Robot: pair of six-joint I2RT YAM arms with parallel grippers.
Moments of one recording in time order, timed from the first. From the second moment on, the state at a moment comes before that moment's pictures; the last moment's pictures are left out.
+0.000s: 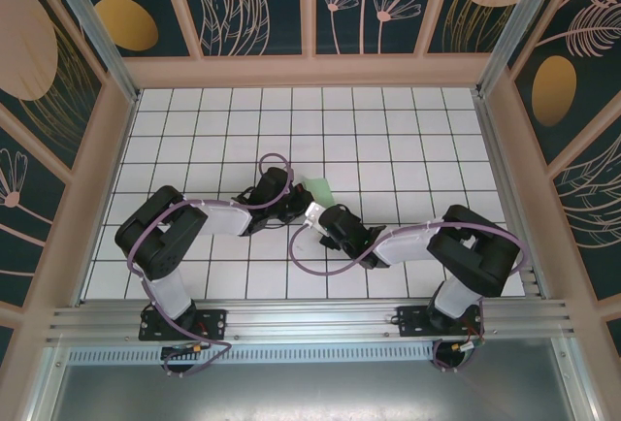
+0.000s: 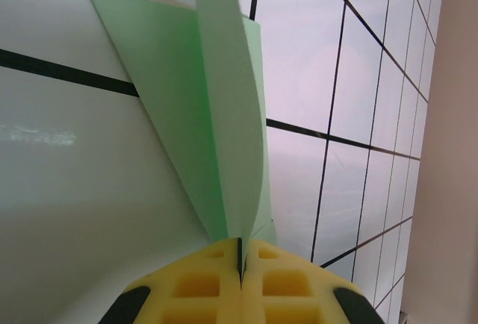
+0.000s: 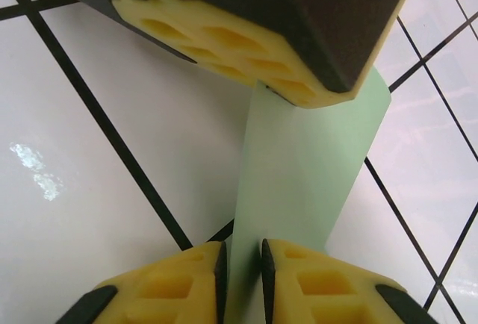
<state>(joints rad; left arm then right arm) -0.70 1.77 0.75 0.36 0.25 -1.16 1.00 1.60 0.56 0.27 0.39 -0.32</state>
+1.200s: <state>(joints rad) -0.64 1.53 0.67 0.25 0.13 -1.12 0.72 1.67 0.56 0.45 -0.27 0.32</state>
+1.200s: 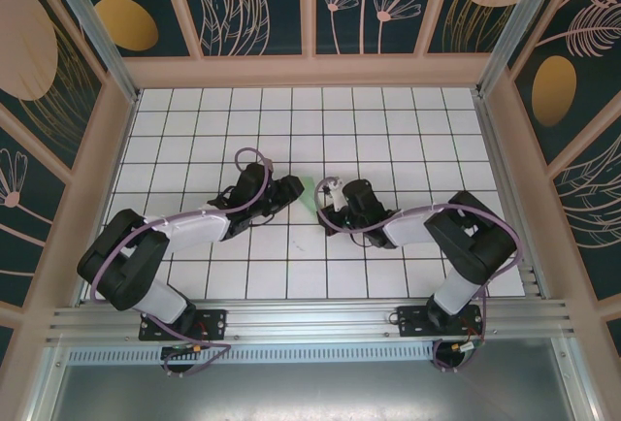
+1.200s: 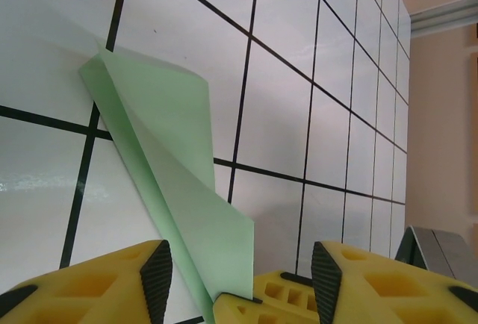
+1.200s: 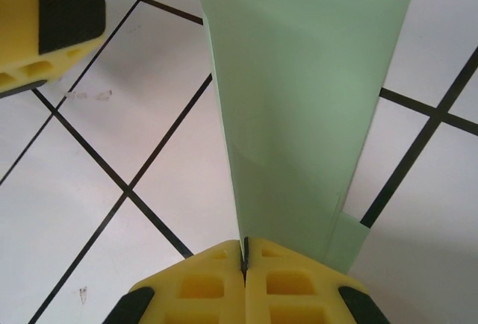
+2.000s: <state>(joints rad) -0.64 1.67 0.72 0.32 0.29 -1.10 0.62 1.78 0.51 0.65 -0.49 0.60</state>
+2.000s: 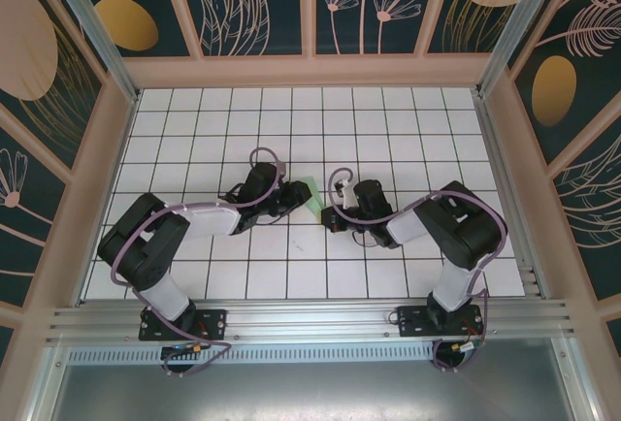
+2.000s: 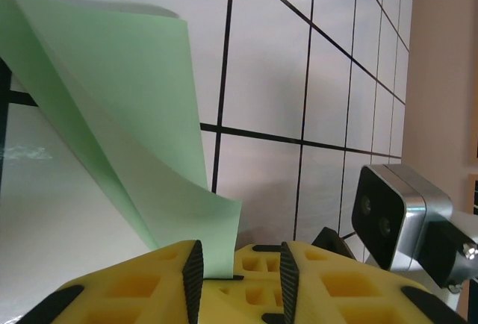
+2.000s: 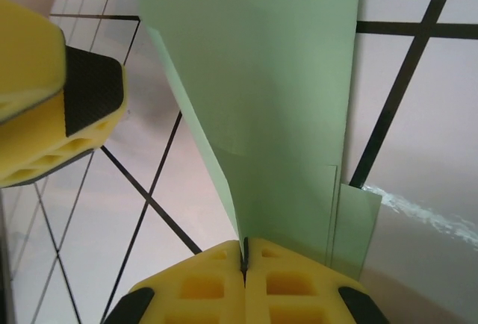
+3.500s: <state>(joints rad) -0.64 1.90 0.83 0.38 0.34 -1.06 0.56 1.72 0.60 0.37 -0.56 0.71</state>
